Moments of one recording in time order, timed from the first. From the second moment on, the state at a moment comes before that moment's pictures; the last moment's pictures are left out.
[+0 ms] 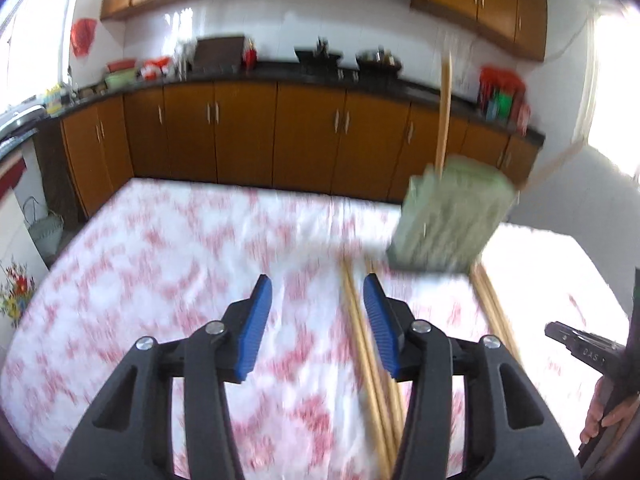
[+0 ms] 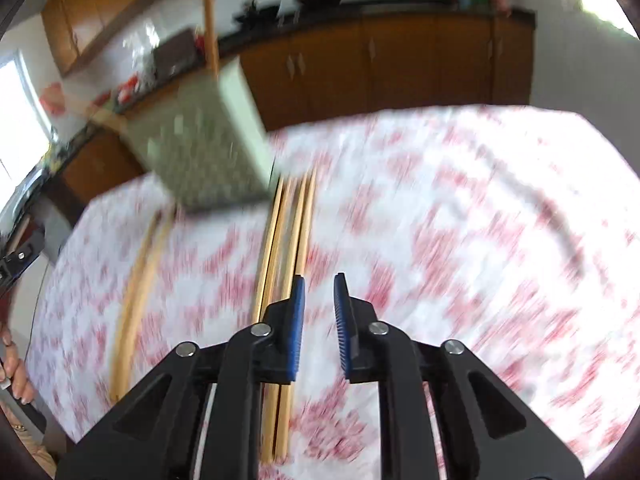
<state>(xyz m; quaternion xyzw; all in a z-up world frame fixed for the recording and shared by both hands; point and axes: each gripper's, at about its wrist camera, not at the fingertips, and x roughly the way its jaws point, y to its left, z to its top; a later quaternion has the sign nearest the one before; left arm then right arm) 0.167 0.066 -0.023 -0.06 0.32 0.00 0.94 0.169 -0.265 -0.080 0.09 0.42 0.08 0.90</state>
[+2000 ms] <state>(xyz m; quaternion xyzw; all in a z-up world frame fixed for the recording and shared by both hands) 0.218 0.084 -0.108 -0.08 0.43 0.01 0.90 0.188 -0.268 -0.113 0.04 0.41 0.01 0.91</state>
